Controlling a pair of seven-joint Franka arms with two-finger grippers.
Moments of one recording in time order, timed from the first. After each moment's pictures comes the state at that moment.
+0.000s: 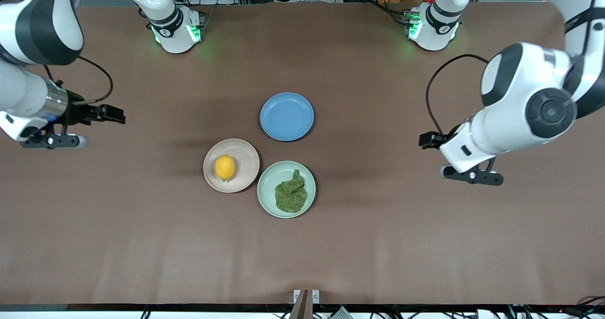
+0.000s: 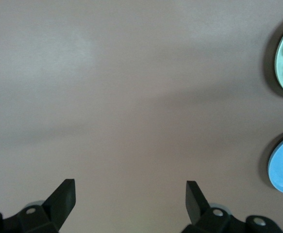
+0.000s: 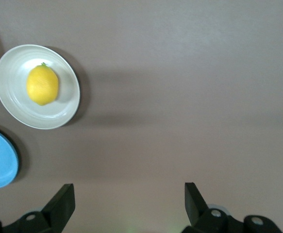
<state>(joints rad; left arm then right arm) -0.17 0.39 -0.13 -1.41 -0.03 1.63 -0.12 0.00 0.09 0.02 -1.77 0.04 1.65 0.00</state>
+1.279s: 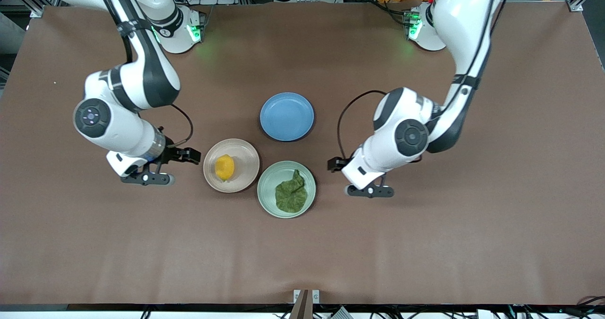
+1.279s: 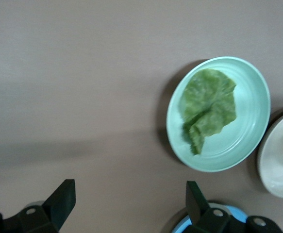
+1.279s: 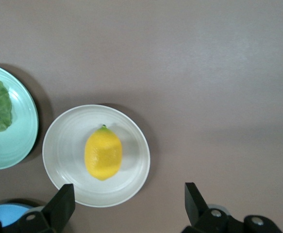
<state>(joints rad) -0.42 0.65 -0.13 -1.41 -0.21 2.12 -0.41 0.24 0.32 0.02 -1.77 0.08 2.05 0.28</state>
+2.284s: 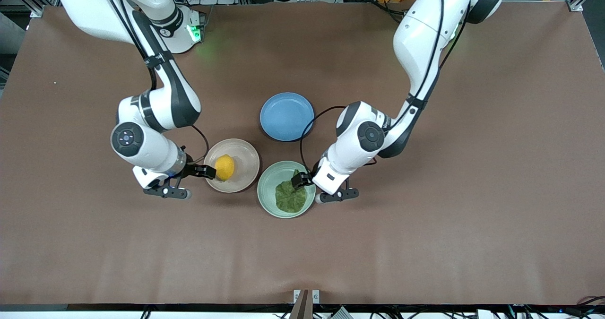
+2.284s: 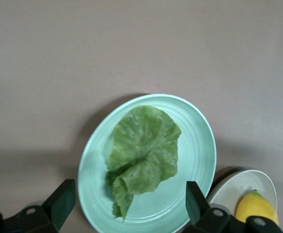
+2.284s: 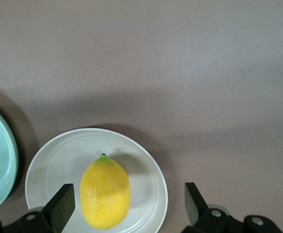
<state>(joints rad) -0.55 0.86 -0.14 -1.33 -0.31 2.54 -0.61 0.27 0.48 0.02 -1.77 0.08 2.22 0.37</state>
